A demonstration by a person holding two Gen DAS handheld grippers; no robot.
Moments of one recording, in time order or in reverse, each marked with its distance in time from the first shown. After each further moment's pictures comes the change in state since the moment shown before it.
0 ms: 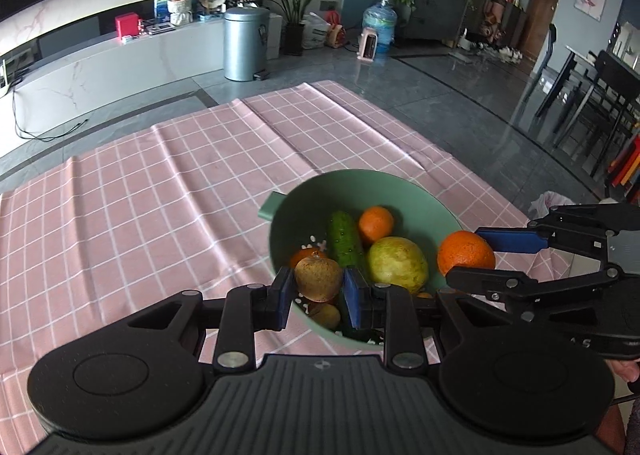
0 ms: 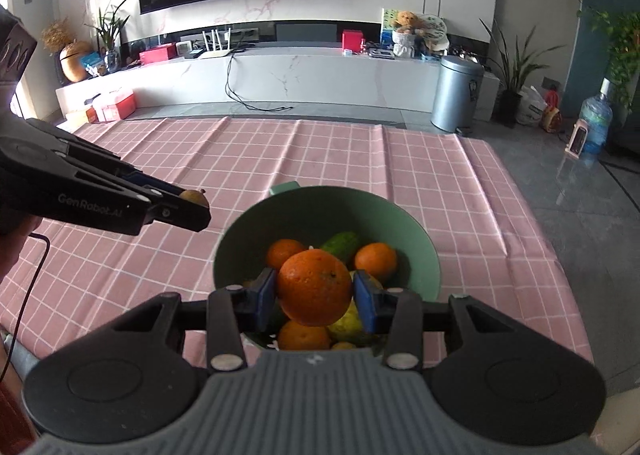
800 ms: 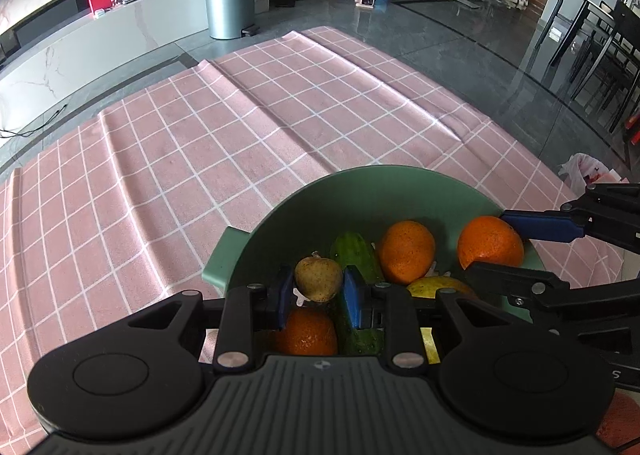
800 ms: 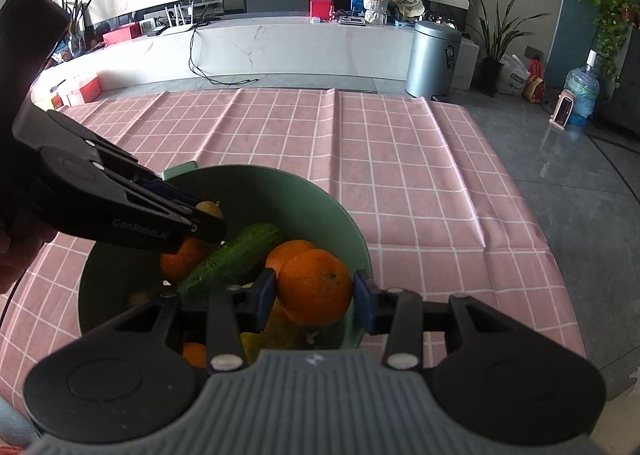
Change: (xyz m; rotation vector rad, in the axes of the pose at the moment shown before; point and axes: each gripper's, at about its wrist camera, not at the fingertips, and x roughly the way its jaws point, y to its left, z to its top) left arm 0.114 -0.004 0.035 0.057 0.151 0.023; right arm 0.088 -0.062 0.015 0.017 0.088 -0.066
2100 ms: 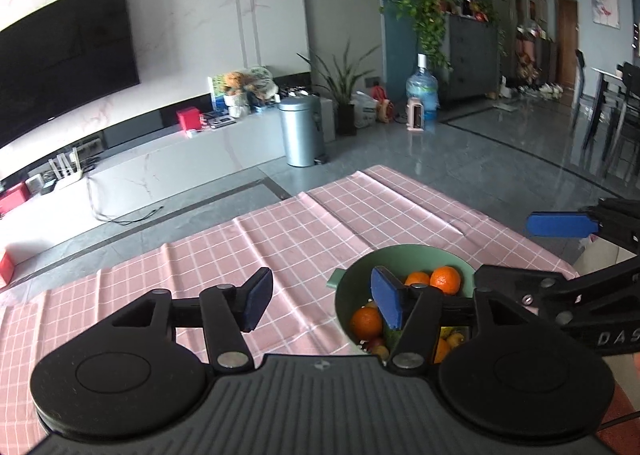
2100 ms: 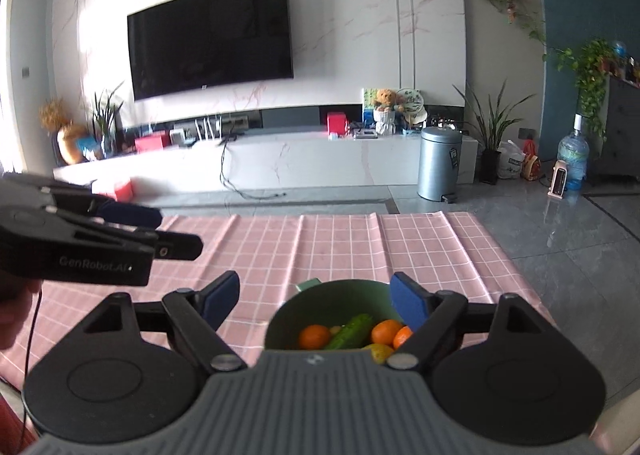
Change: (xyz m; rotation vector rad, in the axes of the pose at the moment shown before) left arm -0.227 -0.023 -0.080 -0.012 -0.406 0.240; right arm -0.177 0.090 -0.018 0.085 -0.365 0.047
